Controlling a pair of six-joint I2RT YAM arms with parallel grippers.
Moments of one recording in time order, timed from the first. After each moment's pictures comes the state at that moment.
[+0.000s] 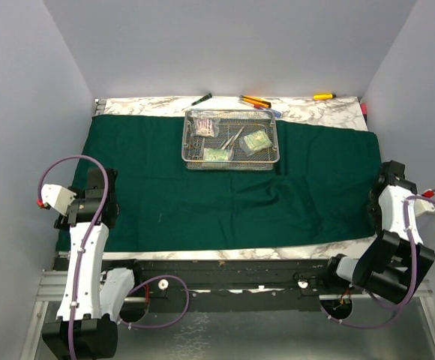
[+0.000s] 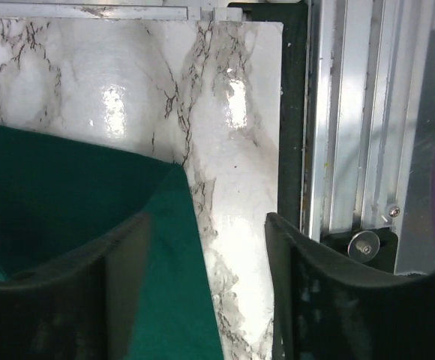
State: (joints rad) left arm 0.08 0.82 0.86 -1.14 -0.89 -1.17; right arm -0.49 1.24 0.84 -1.00 0.63 1.00
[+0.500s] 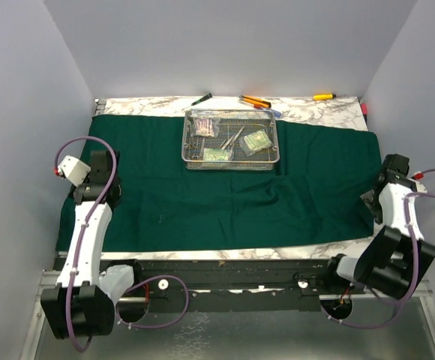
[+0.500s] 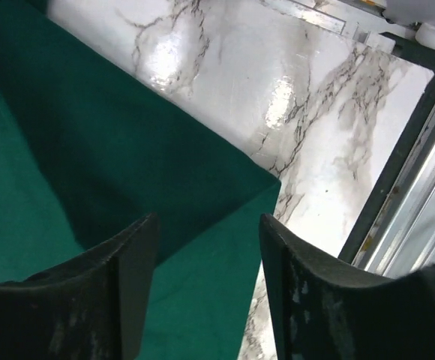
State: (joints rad) left arm 0.07 0.97 0.87 -0.80 -0.63 -0.90; right arm -0.49 1.21 0.84 -0.79 0.40 0.70
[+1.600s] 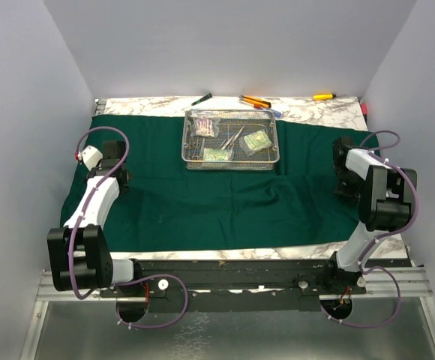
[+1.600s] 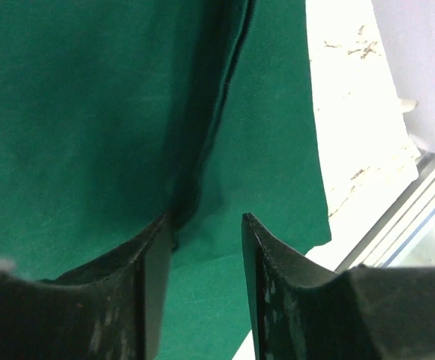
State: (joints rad) left arm 0.07 1.31 0.87 -0.57 -0.51 -0.76; right arm -0.13 1.79 1.09 -0.80 0.61 0.48
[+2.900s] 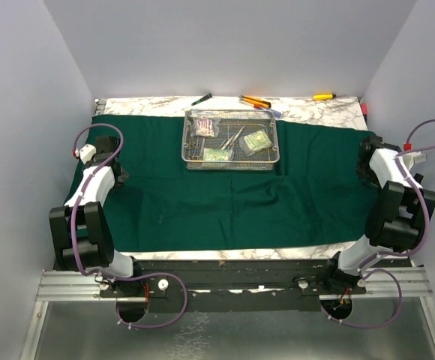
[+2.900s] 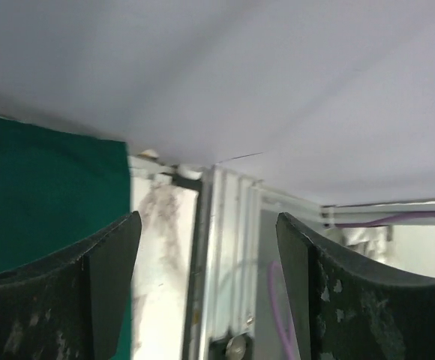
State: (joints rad) left arm 0.16 1.47 0.94 -0.54 -0.43 -0.66; right arm -0.30 1.63 1.13 -1.12 1.24 0.74
